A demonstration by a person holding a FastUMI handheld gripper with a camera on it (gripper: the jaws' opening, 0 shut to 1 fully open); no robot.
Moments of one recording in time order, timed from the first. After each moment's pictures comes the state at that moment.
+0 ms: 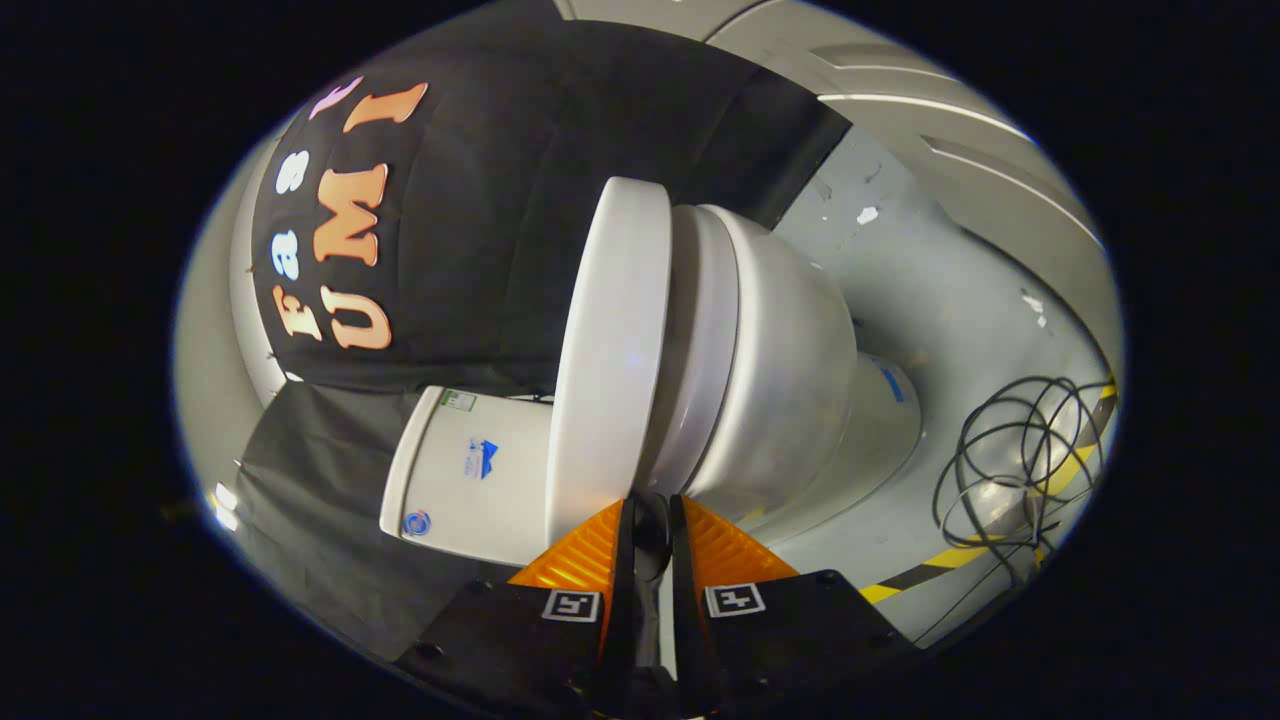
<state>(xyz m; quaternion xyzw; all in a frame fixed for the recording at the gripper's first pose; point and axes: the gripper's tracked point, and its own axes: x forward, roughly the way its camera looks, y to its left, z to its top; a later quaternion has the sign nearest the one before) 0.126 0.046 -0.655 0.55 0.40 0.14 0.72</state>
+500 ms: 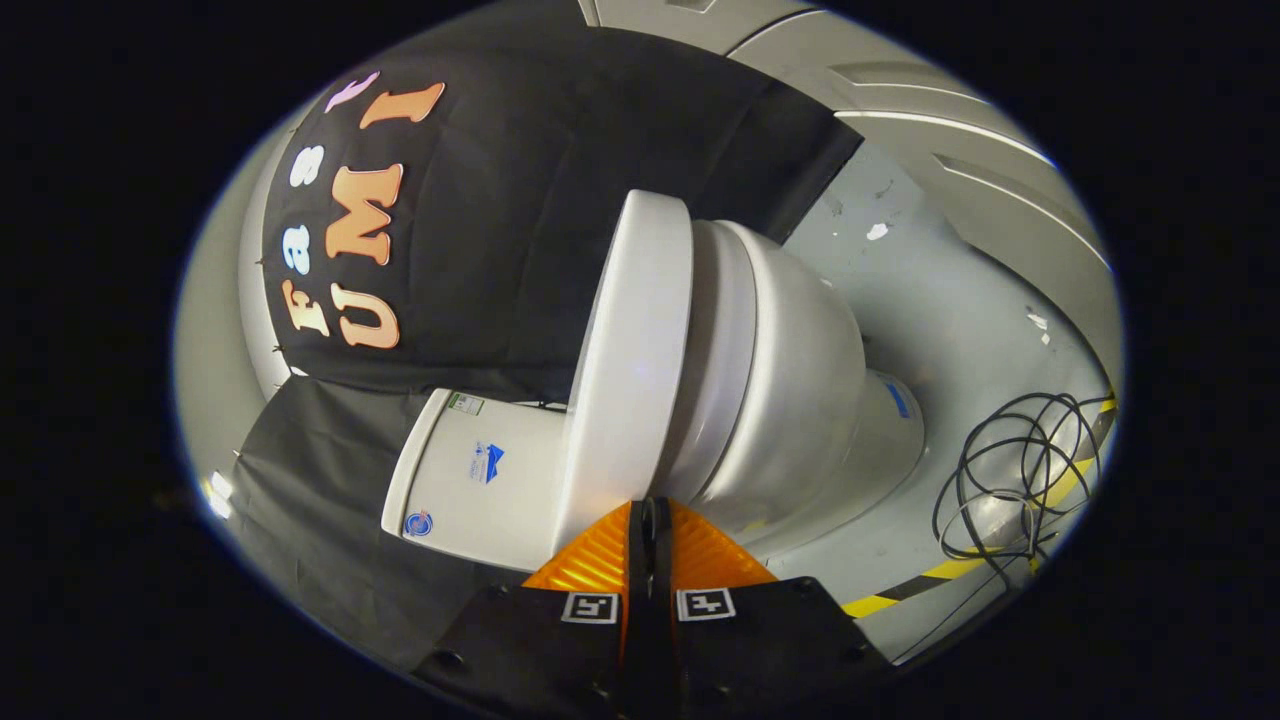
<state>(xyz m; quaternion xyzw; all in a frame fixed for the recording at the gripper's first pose) 0.123 0.042 -0.641 0.51 0.38 0.14 0.76</state>
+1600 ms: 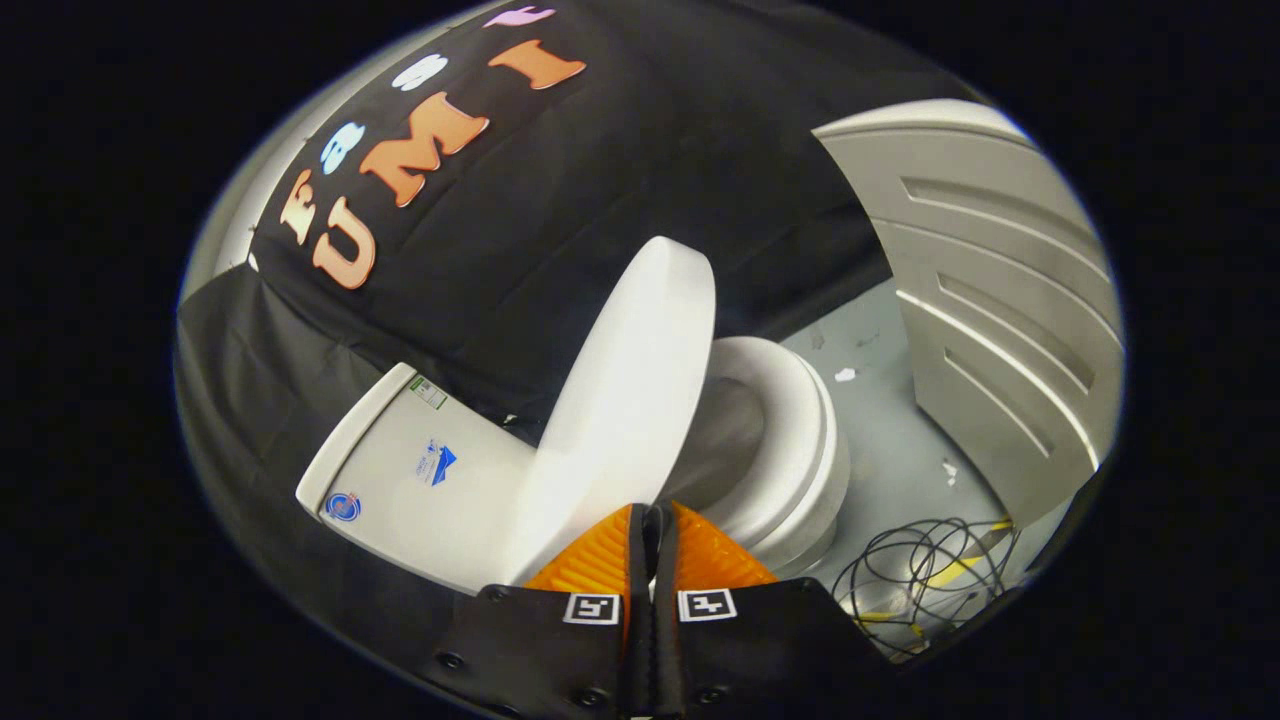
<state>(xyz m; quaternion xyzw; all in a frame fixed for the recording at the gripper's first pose) 0.151 0.071 -0.519 0.28 0.32 0.05 0.90</state>
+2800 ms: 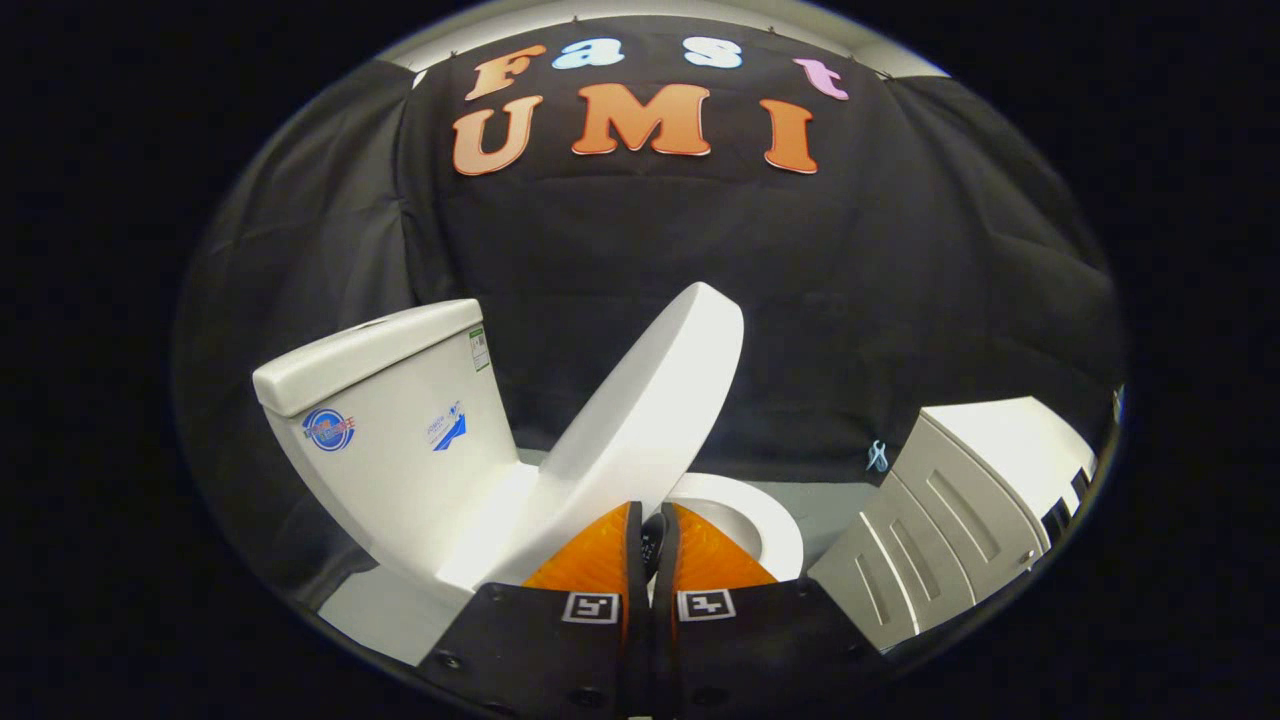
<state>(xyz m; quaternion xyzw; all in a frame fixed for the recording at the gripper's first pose) 0.171 0.210 -0.375 -0.04 0.25 0.04 0.97</state>
